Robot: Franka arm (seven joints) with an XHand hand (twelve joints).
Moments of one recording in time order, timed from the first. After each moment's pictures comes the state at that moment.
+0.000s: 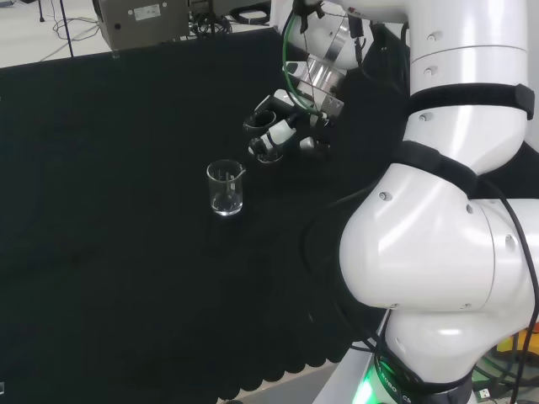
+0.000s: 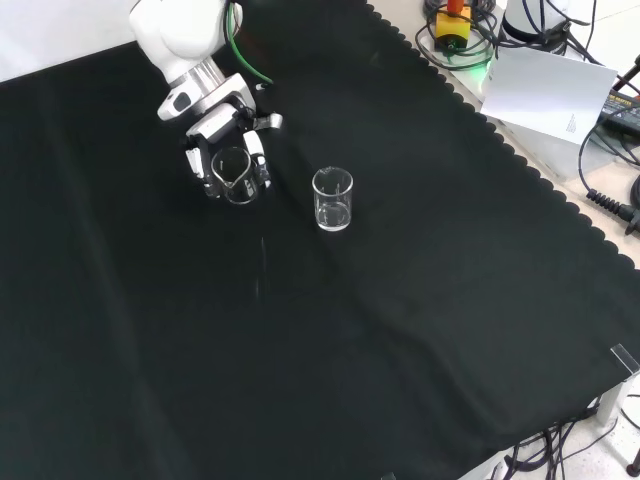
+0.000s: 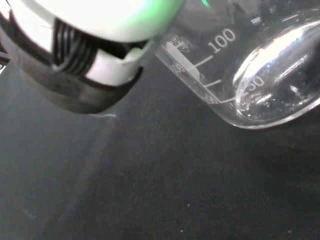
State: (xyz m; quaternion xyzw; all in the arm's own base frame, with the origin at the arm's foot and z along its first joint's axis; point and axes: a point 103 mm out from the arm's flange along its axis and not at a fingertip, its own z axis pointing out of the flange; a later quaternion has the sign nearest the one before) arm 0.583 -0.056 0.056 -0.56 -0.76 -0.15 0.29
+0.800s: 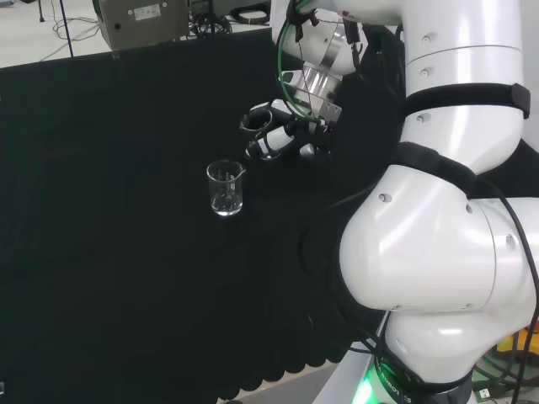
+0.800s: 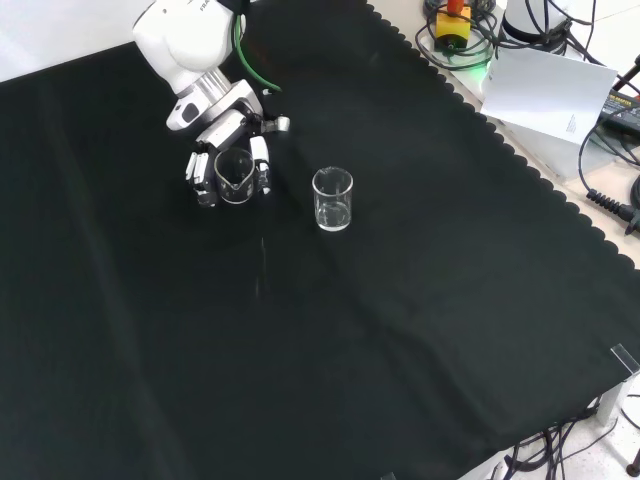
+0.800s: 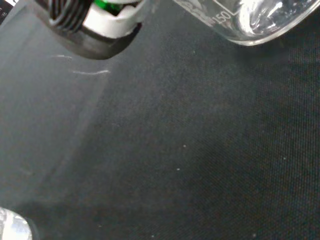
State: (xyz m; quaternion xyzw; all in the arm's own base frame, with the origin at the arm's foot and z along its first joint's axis) arm 0.568 -0.053 0.046 -0.55 -0.76 -0.12 0.31
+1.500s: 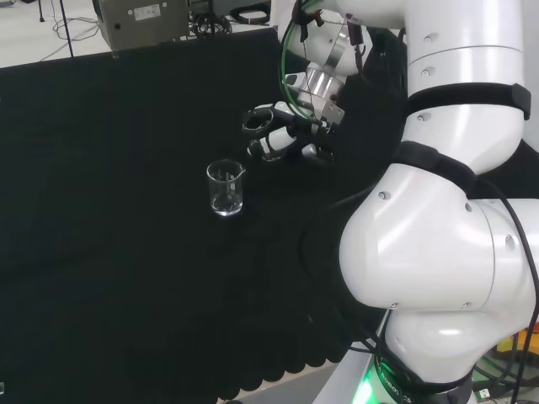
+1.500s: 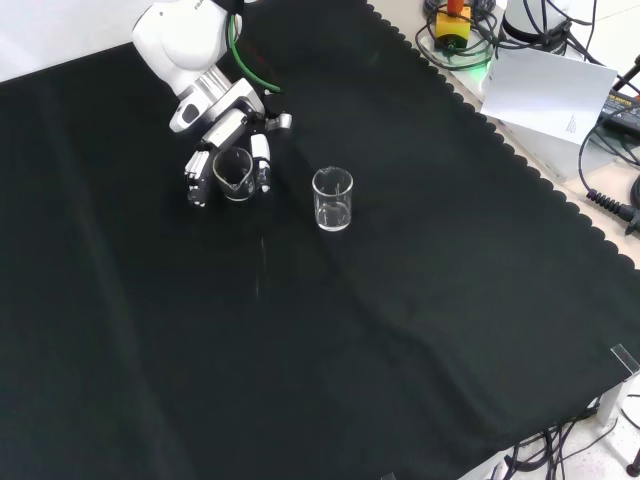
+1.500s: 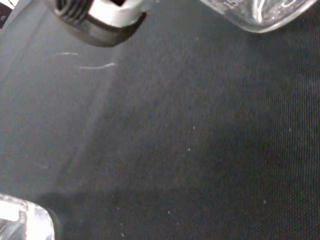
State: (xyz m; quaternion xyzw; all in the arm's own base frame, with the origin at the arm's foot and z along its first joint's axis) arm 0.561 -0.055 0.041 -0.56 -0.74 -0.12 0.35
